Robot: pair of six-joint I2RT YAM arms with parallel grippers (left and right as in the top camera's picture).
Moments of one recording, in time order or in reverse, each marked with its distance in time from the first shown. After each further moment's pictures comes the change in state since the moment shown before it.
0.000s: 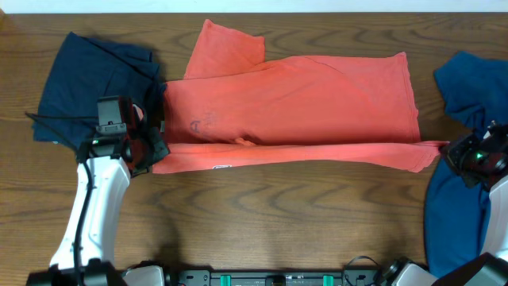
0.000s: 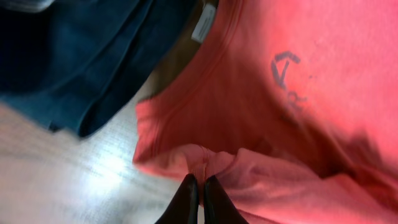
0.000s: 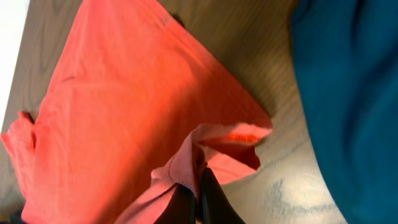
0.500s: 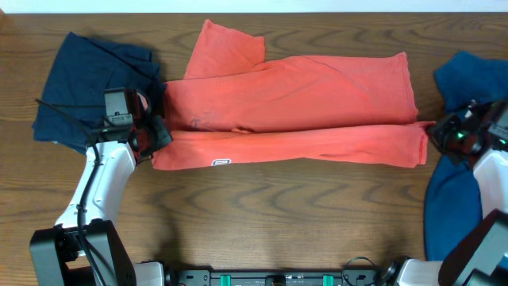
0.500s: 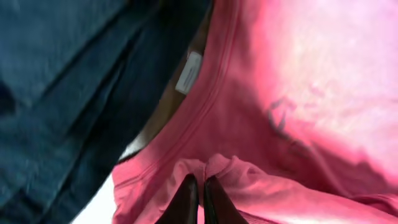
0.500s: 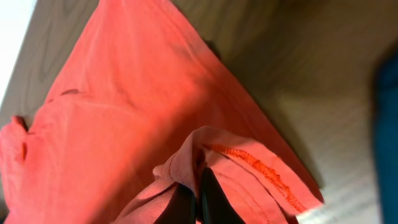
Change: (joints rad) left arm -0.004 0.129 0.000 0.208 0.005 0.000; right arm 0.142 0.190 0.001 0.272 0.020 0.036
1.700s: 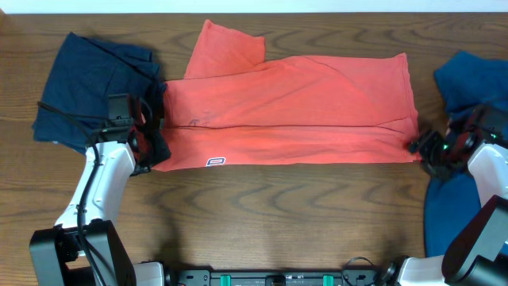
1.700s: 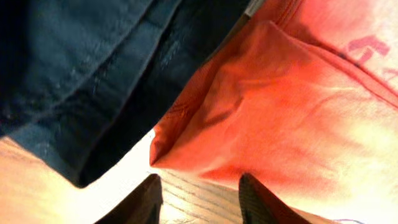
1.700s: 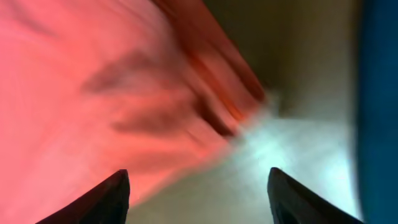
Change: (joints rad) left arm 0.001 0.000 -0.005 -0.201 -0.102 0.005; right arm 0.025 0.056 0.005 -0.285 0.116 -0.079
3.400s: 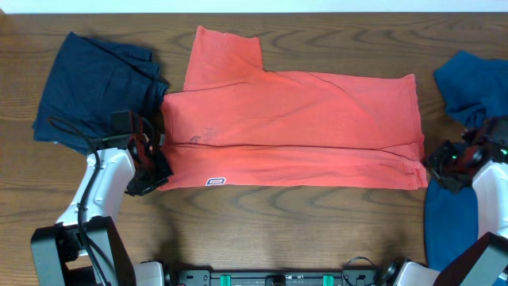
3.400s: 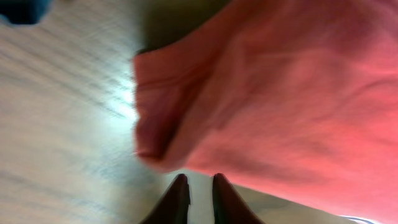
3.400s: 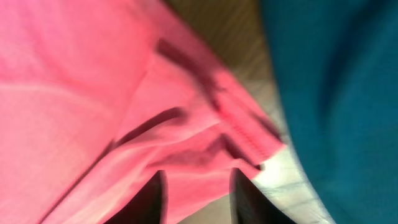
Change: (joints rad) left arm 0.028 0.002 -0.076 -0.113 0.092 0.021; right arm -0.023 -0.167 -0.053 -0.036 0.063 0.049
